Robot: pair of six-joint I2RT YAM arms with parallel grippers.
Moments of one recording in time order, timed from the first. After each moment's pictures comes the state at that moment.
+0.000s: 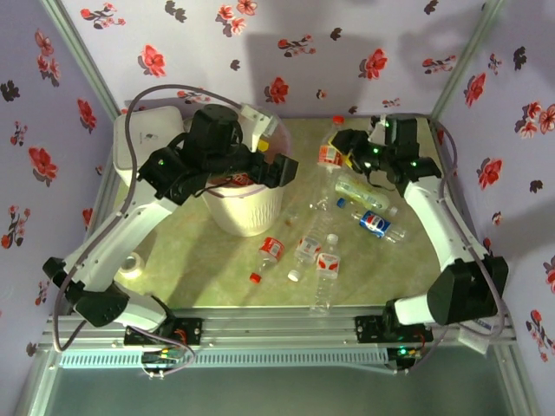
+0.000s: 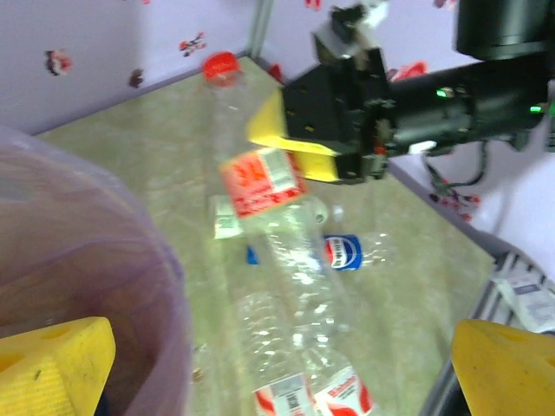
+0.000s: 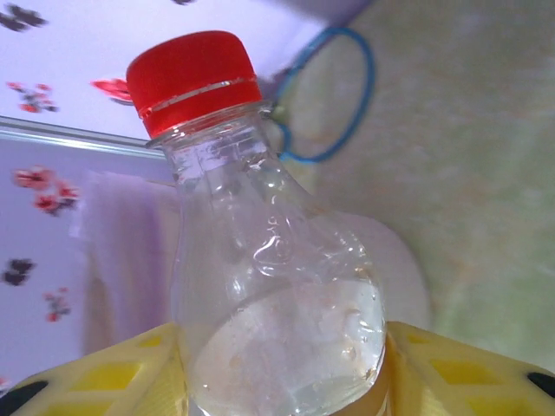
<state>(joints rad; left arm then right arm) -0.79 1.45 1.78 -0.80 0.22 -0.21 0.18 1.39 1.28 -0.40 -0.61 0.92</state>
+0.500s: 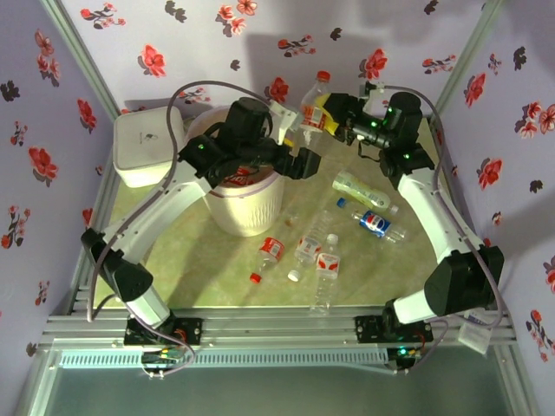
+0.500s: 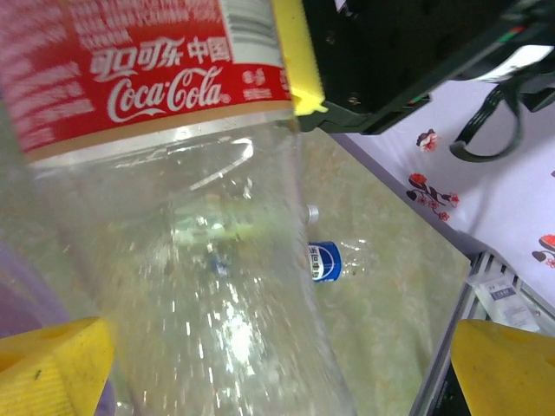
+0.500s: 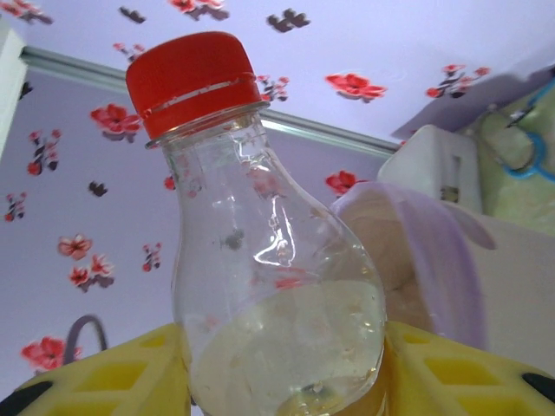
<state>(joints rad) -0.79 1.66 1.86 -0.72 0.30 -0.24 0.23 1.45 1.37 0.08 -0.81 1.26</state>
